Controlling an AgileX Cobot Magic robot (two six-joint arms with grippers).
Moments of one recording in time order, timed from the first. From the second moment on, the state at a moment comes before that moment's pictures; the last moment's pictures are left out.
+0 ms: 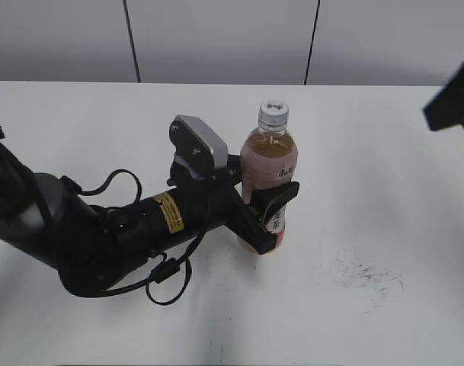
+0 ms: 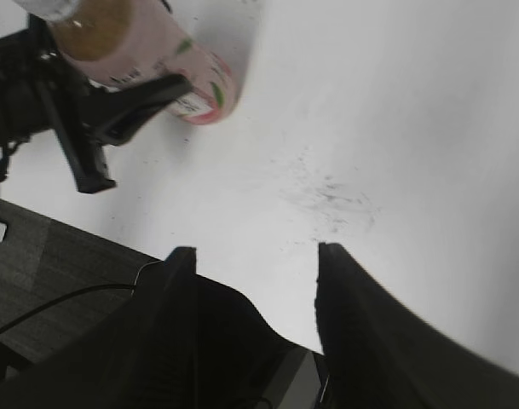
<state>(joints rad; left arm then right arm) -0.68 2.15 -0.81 0.39 -1.18 -0.15 0.22 1.22 -1.14 0.35 1.14 -0.23</state>
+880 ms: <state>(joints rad) -0.68 2.15 -0.81 0.41 -1.18 -0.14 0.61 1.77 -1.67 0.13 1.21 0.17</state>
